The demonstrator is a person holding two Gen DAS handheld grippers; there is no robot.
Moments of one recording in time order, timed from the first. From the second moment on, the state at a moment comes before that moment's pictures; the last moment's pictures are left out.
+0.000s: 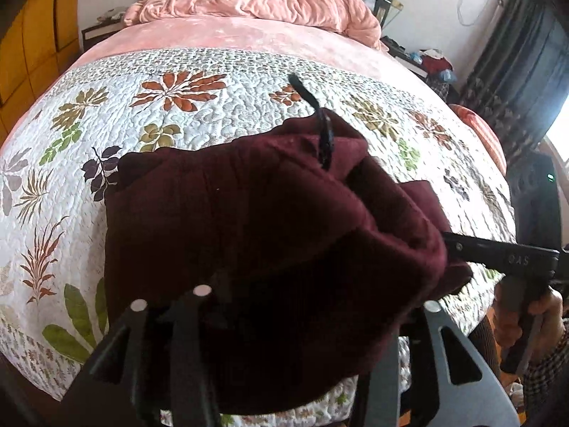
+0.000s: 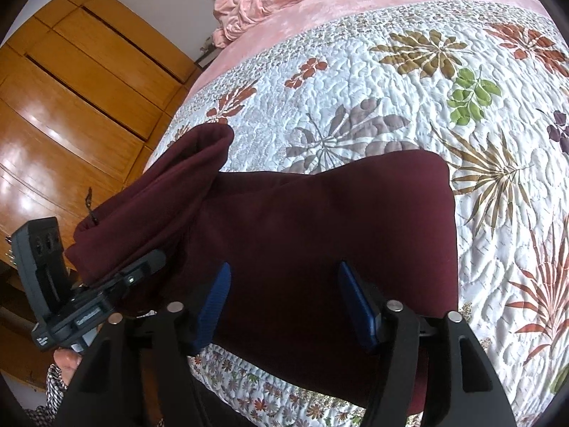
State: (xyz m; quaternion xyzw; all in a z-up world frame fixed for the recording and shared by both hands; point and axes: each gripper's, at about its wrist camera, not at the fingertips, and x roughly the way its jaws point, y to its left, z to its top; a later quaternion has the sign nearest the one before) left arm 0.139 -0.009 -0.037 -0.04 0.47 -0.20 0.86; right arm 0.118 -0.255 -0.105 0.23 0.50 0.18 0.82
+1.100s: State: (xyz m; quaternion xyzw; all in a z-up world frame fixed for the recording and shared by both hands) left arm 0.137 0.113 -0.078 -0.18 0.53 -0.10 0.82; right arm 0.177 -0.170 -0.138 0.30 0.58 0.29 0.70
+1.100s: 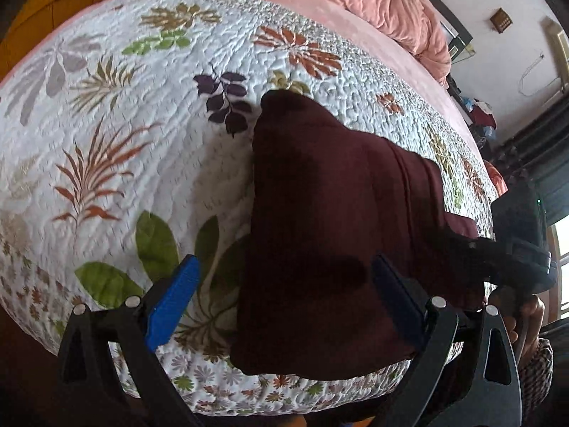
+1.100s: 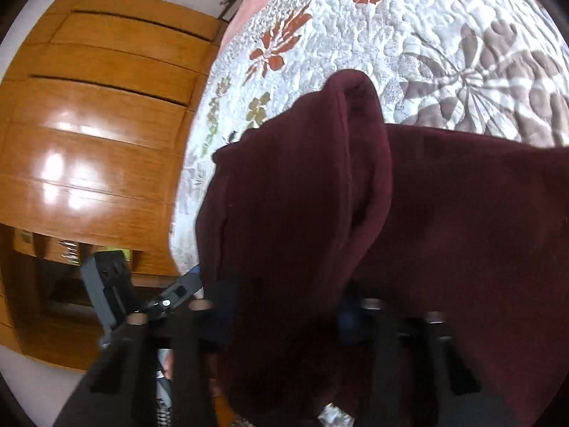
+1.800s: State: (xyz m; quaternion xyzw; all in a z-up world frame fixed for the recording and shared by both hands) left arm 0.139 0.077 -0.045 -0.16 0.52 -0.12 0.83; right arm 0.137 -0.248 -0.025 0.28 0.48 0.30 0.77
